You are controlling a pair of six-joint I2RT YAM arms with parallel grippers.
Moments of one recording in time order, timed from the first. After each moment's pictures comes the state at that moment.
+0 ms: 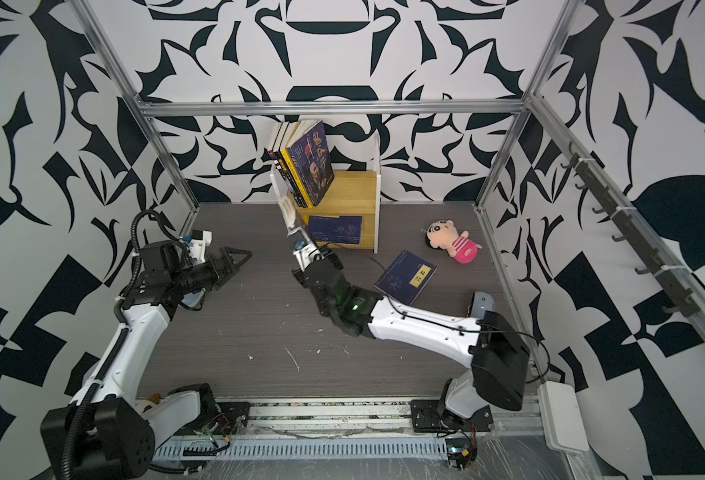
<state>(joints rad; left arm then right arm) 0.13 1.09 0.84 -0.39 0.82 -0.50 1.02 1.48 1.15 0.23 0.66 -0.12</state>
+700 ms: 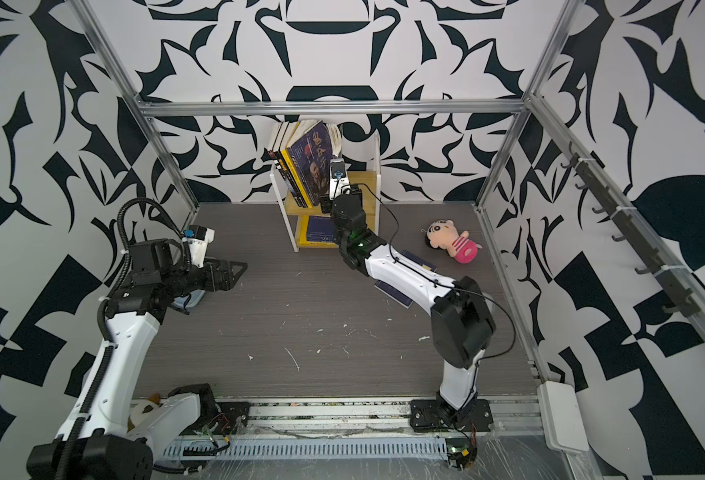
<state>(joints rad) 0.08 1.00 0.96 -0.66 0.57 0.08 0.69 1.86 1.53 0.48 0.60 -0.11</state>
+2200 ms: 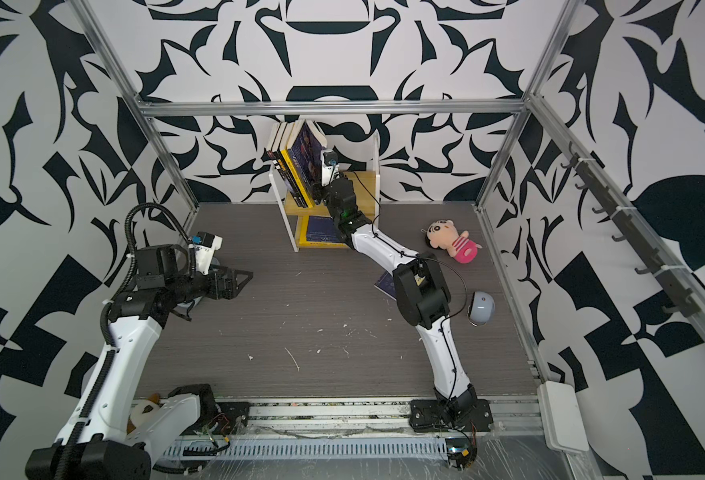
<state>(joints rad) 0.07 0.98 0.92 -0.69 0.65 0.09 0.58 2.23 1.91 0.48 0.17 0.07</state>
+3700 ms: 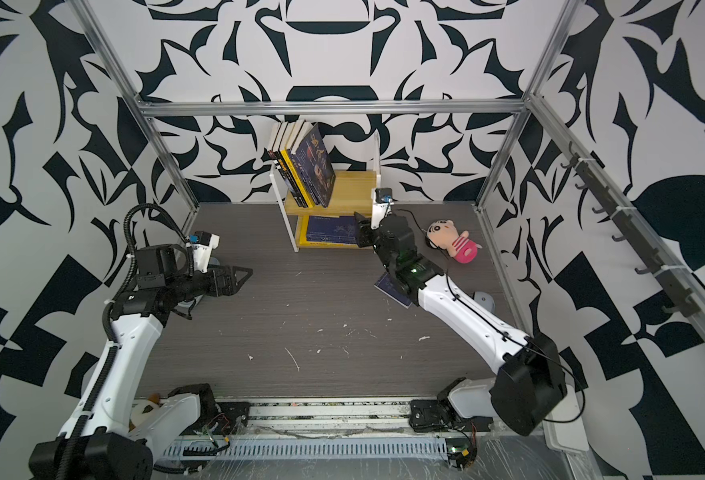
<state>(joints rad) 0.09 1.00 0.91 -0.63 0.69 0.00 0.53 1.31 1.06 0.03 0.27 0.26</state>
